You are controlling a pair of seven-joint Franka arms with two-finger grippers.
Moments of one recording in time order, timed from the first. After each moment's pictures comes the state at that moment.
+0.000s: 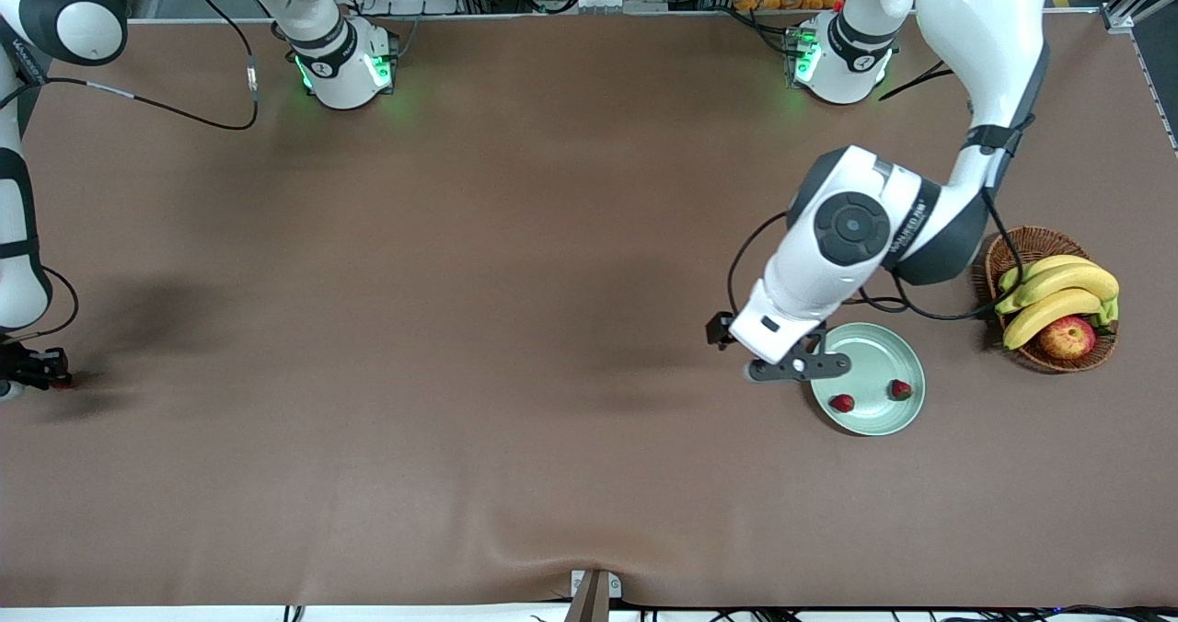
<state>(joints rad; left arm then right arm) -0.12 0.51 -0.42 -1.55 0.21 2.09 -0.63 -0.64 0.92 0.09 -1.29 -0.12 2.34 -0.79</state>
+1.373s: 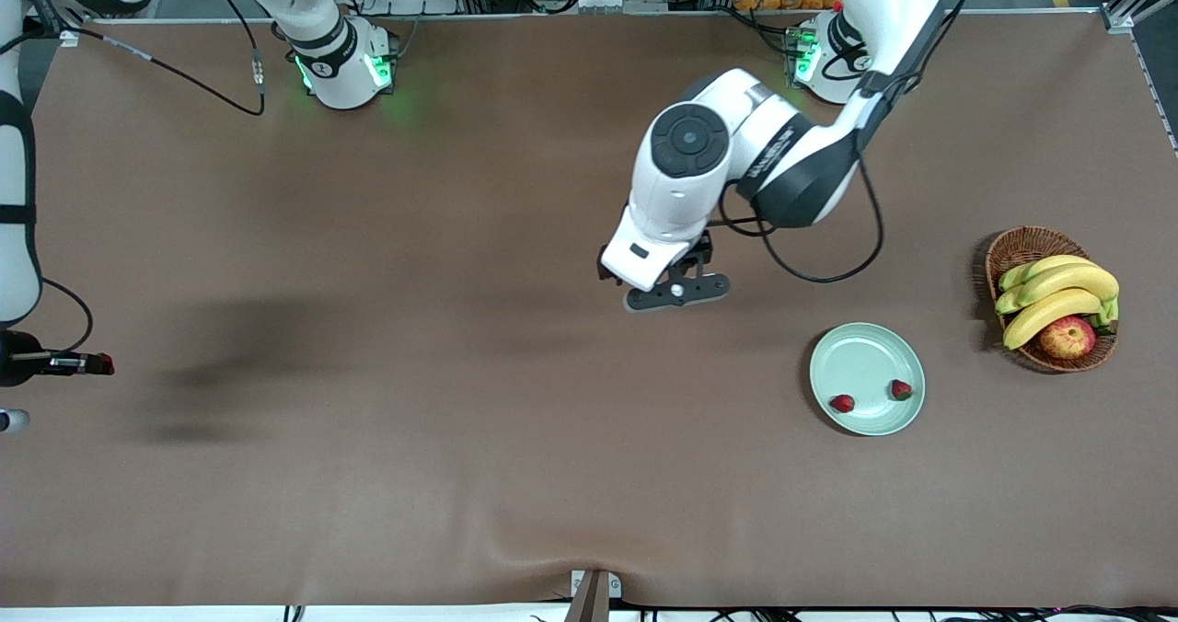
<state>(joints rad) -0.37 0.57 -0.43 -1.40 0.18 1.93 -0.99 -0.39 0.67 0.12 -1.29 -0.11 1.83 -0.16</state>
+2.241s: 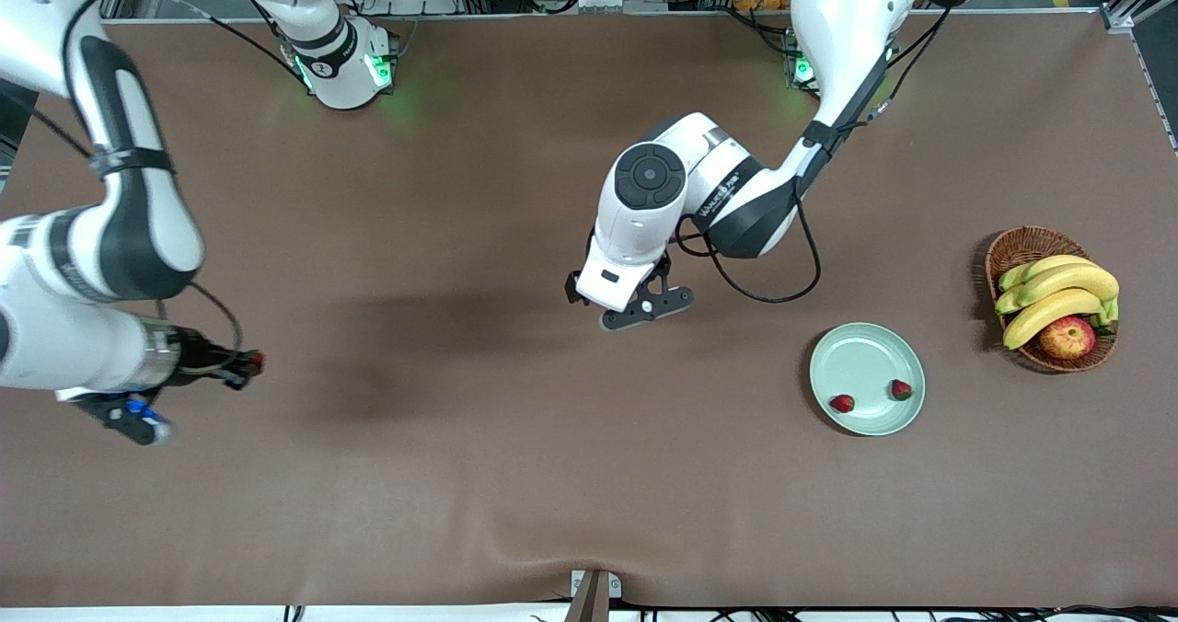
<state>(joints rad) -0.43 0.66 -0.39 -1.37 0.18 2.06 -1.15 -0.20 0.57 0.35 -1.39 -0.11 1.78 0.69</state>
